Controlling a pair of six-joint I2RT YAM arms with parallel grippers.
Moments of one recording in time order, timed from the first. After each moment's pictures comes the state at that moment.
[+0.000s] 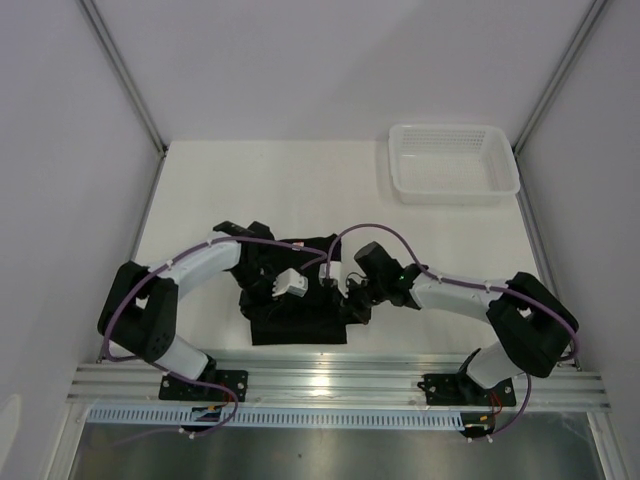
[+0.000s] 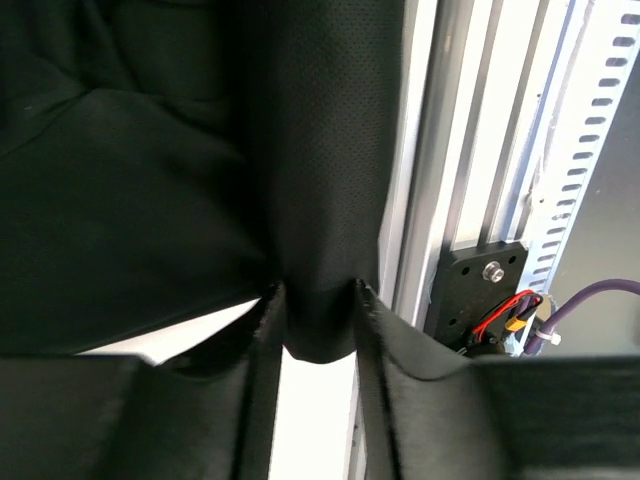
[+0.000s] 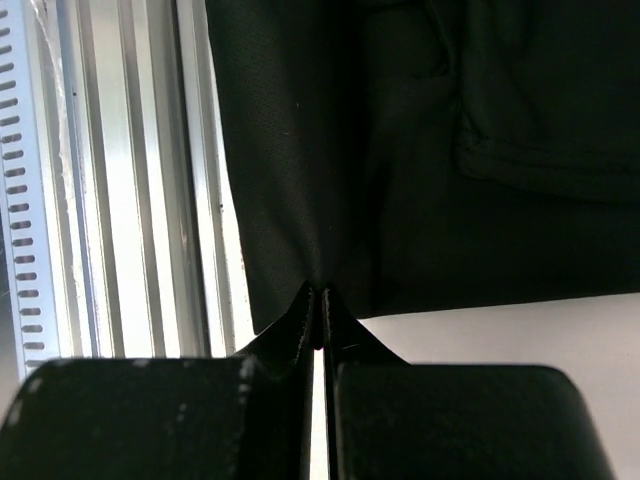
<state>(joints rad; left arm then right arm) -0.46 1.51 0.94 -1.16 0.52 1.02 0.83 1.49 0.74 -0.16 -0.65 -0.30</state>
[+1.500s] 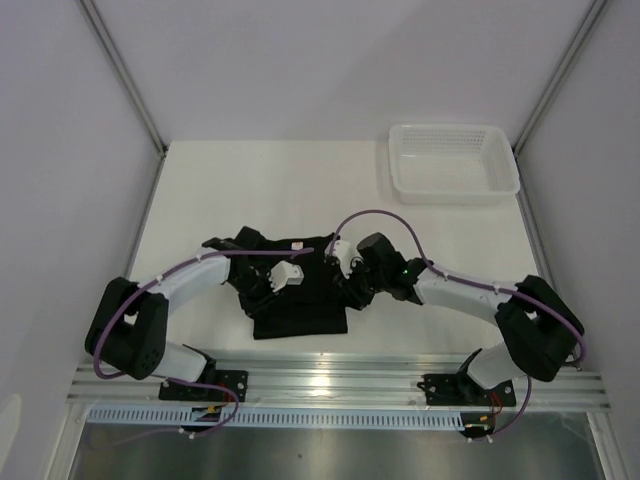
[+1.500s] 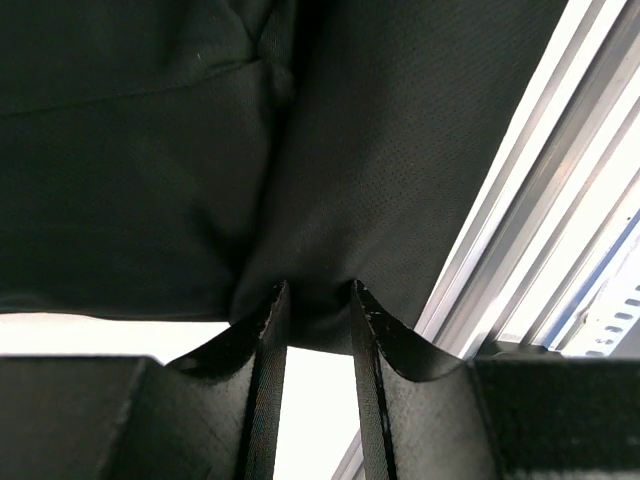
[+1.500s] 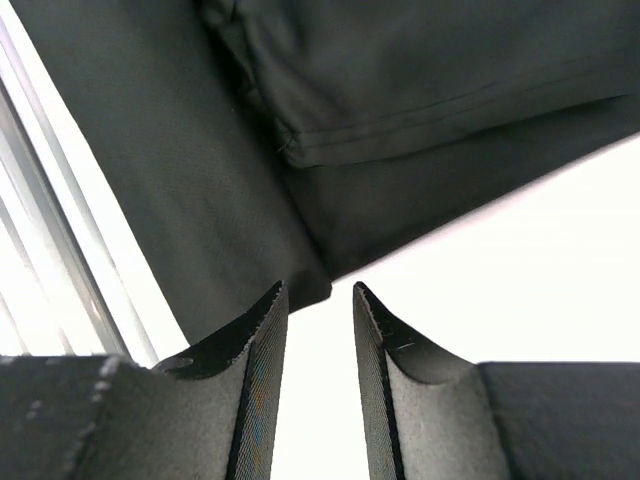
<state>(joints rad) -0.42 1.41 0.78 -0.84 0.46 0.70 0.80 1.52 0.80 -0.16 -0.39 -0.15</state>
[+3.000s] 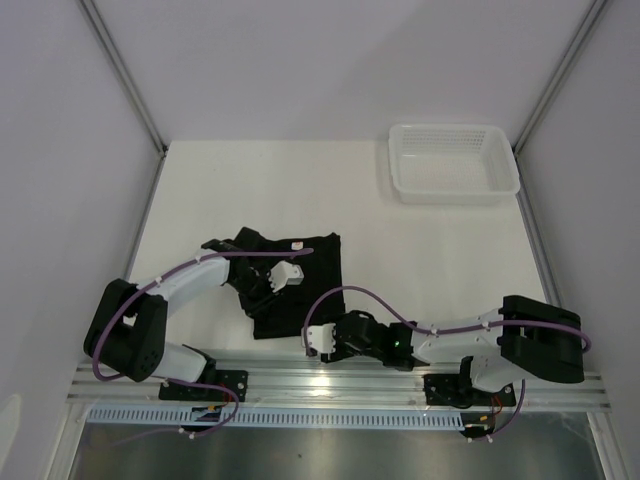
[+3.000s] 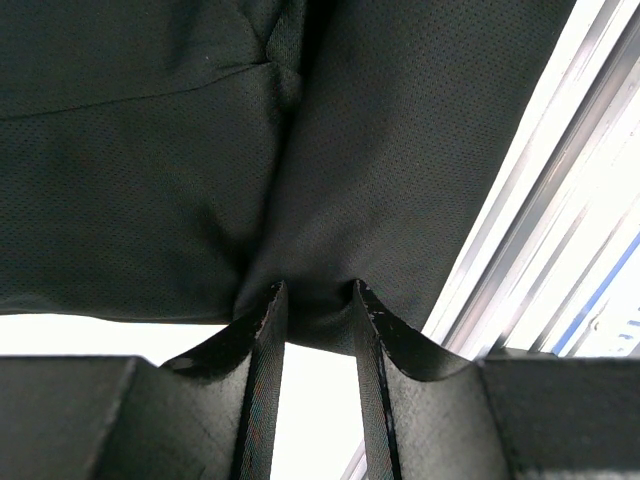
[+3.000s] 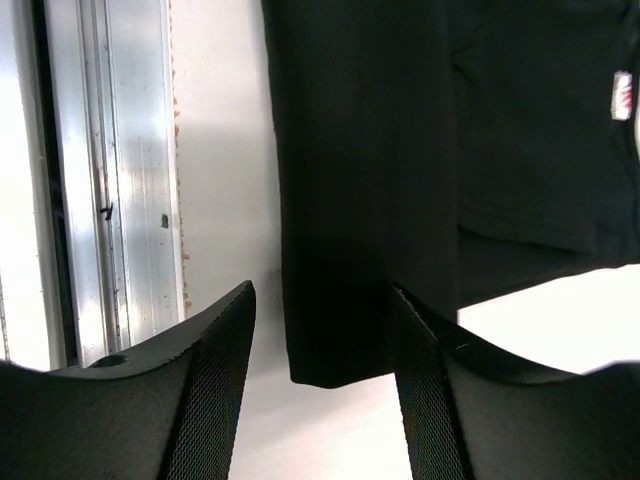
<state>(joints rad) -0.42 1.40 0.76 -0.81 0.45 0.70 1.34 1.41 0.51 0.21 0.19 -0.52</state>
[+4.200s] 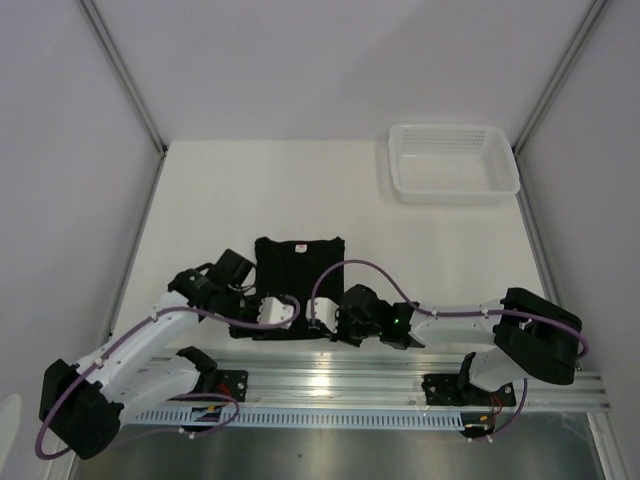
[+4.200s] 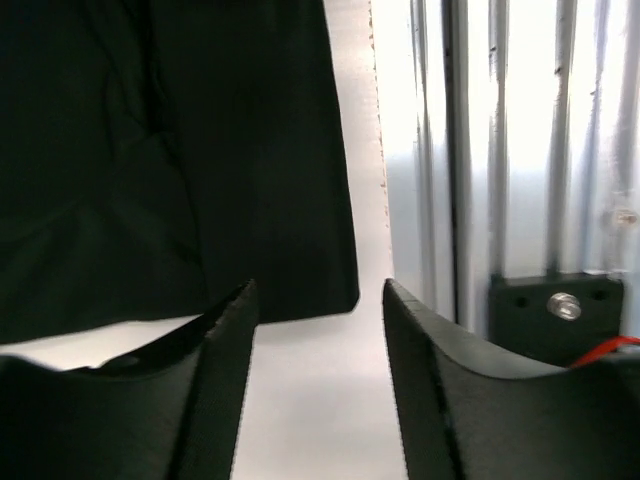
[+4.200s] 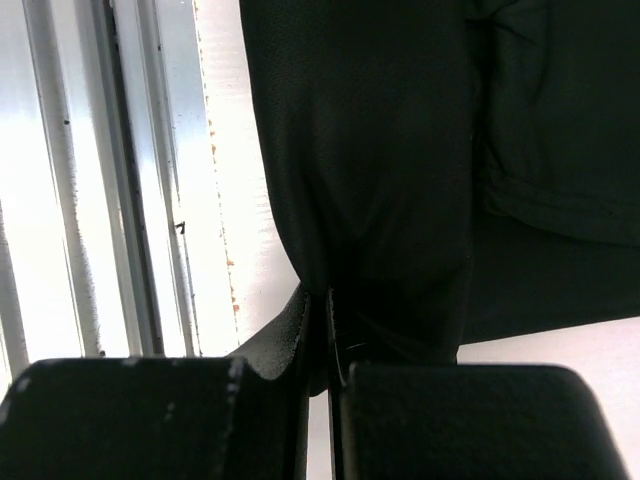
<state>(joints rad) -0.54 0.96 0.69 -0.99 0.50 1.05 1.15 1.44 0.58 0.11 -0.17 -0.29</state>
